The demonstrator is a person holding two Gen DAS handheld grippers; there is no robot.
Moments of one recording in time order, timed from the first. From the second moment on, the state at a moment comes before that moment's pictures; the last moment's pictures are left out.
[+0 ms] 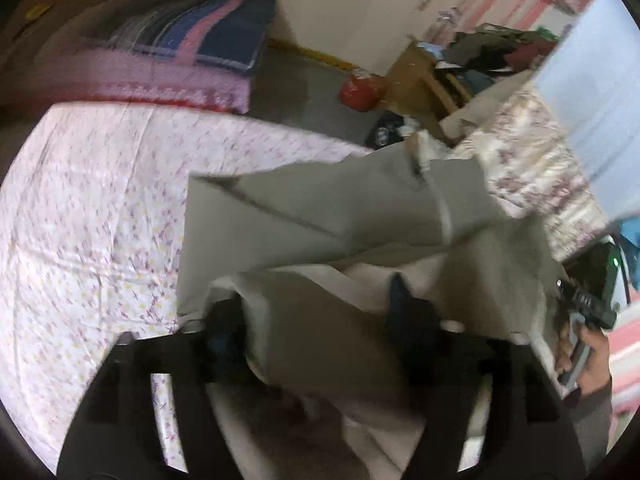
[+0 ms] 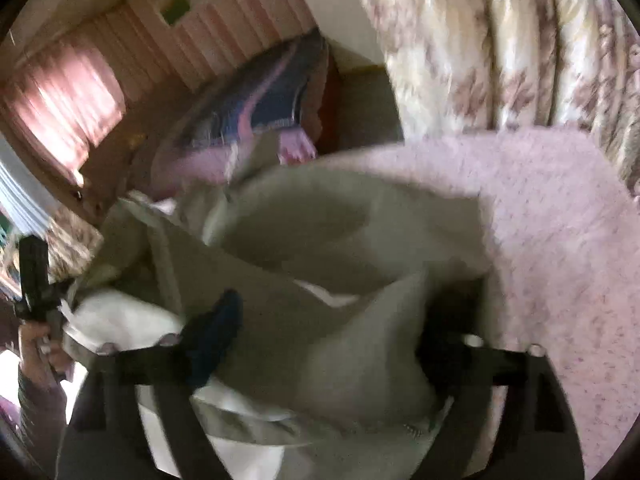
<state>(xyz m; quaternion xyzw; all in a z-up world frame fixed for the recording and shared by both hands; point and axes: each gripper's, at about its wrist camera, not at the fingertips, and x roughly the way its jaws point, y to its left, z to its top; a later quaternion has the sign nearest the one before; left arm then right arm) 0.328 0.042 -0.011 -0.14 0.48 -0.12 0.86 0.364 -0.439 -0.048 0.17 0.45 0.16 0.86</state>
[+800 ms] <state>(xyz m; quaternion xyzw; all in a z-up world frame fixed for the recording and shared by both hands) 0.237 -0.032 -0.002 0.06 0.44 -0.08 0.89 0.233 -0.372 -0.021 0.00 0.41 0.13 0.90</state>
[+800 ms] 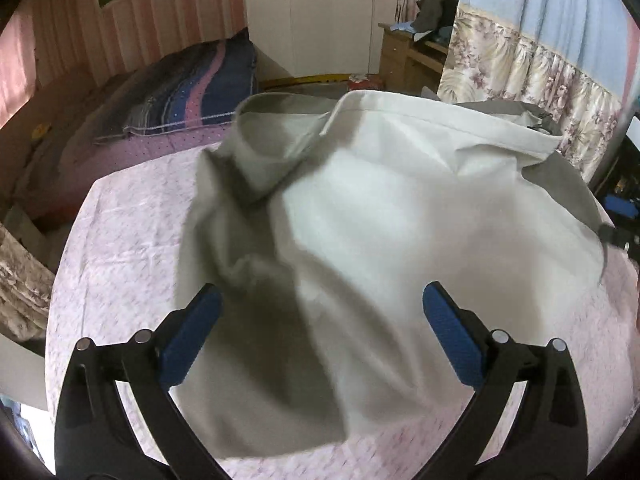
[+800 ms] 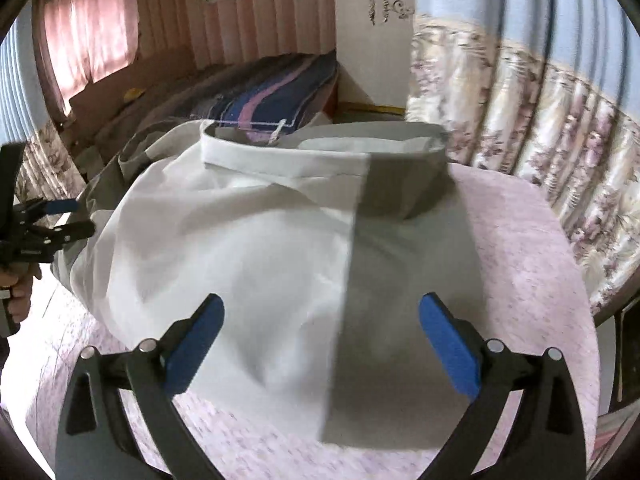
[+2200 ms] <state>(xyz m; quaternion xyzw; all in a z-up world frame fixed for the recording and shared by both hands) 0.271 0.005 0.014 0.07 0.35 0.01 0.93 0.271 -0.358 0.007 0.02 0.36 0.11 0.93</state>
